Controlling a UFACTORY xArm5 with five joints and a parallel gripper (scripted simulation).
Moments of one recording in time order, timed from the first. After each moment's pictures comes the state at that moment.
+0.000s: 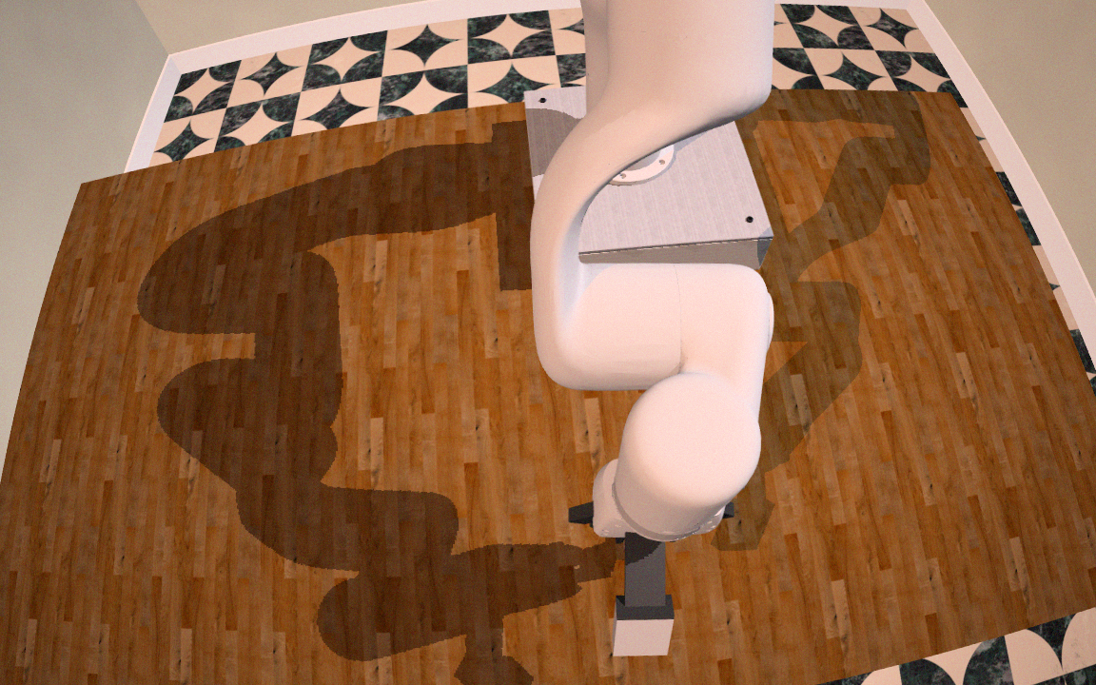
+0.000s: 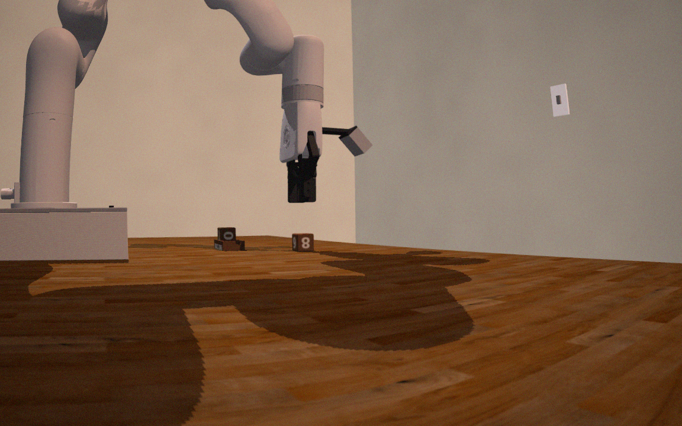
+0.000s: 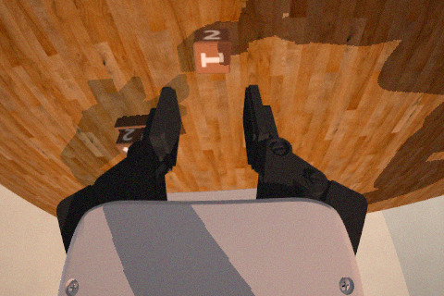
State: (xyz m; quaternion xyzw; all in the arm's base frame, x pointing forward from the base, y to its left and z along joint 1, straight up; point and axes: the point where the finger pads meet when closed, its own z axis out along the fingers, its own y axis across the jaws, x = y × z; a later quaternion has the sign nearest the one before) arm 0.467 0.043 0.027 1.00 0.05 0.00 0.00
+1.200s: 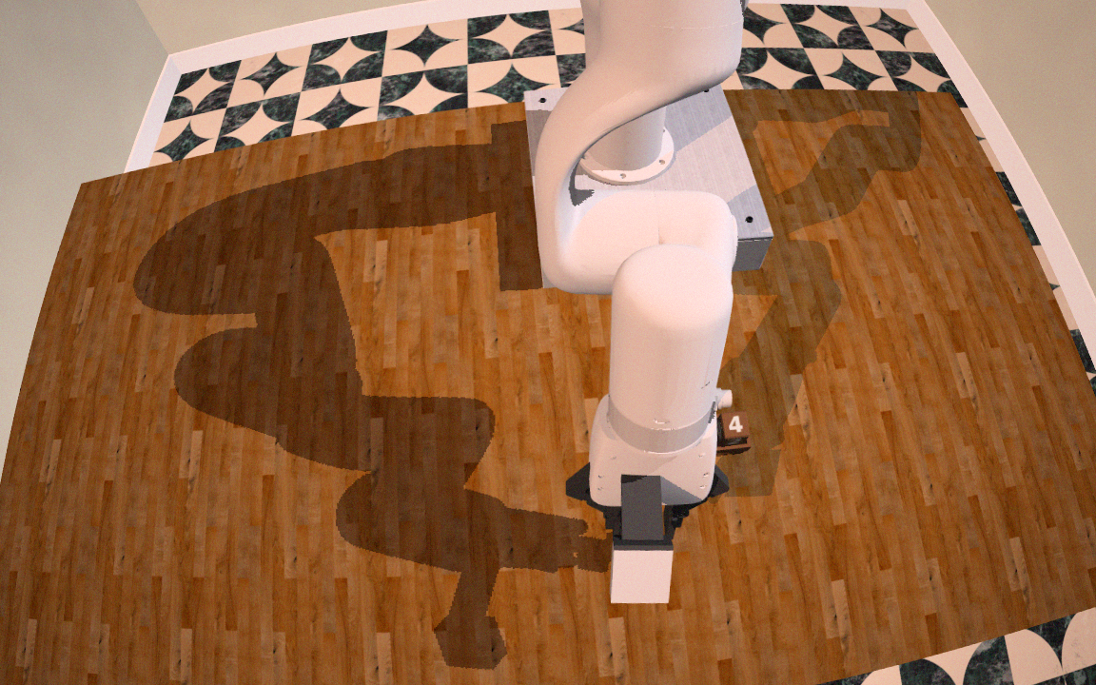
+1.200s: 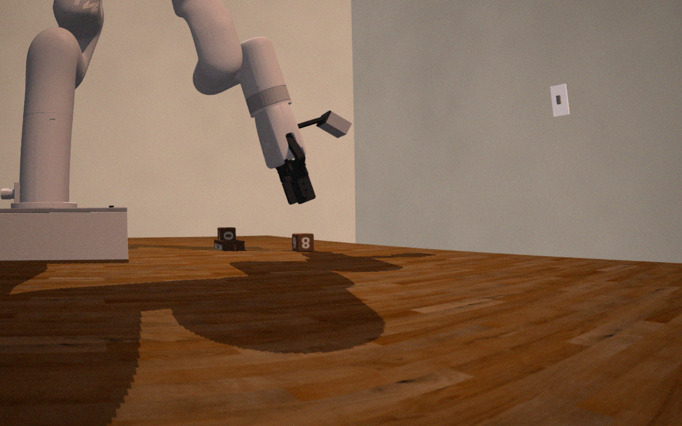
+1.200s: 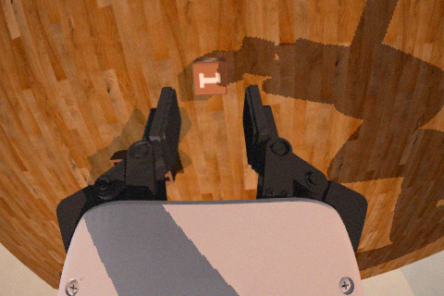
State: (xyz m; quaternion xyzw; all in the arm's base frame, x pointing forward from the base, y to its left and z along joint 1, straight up) arm 0.461 0.040 0.027 0.98 0.04 0.17 -0.01
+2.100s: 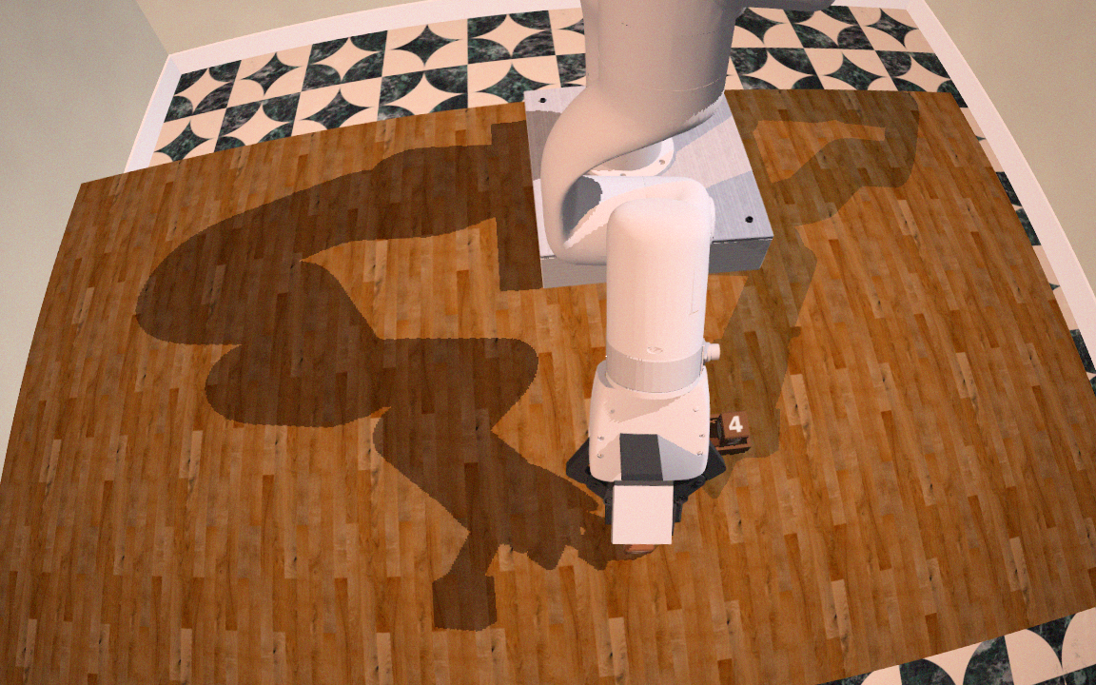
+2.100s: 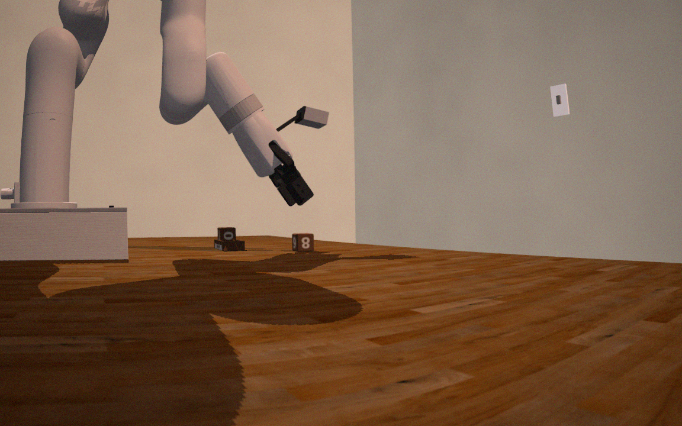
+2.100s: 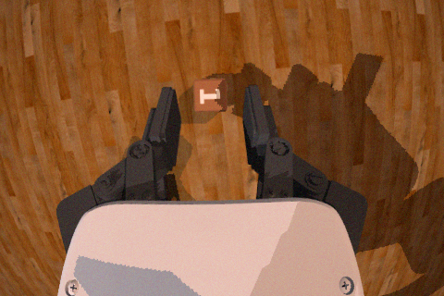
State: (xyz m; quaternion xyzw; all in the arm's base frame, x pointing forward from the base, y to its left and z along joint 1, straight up) arm 0.455 0.039 0.025 0.95 0.04 0.31 -0.01
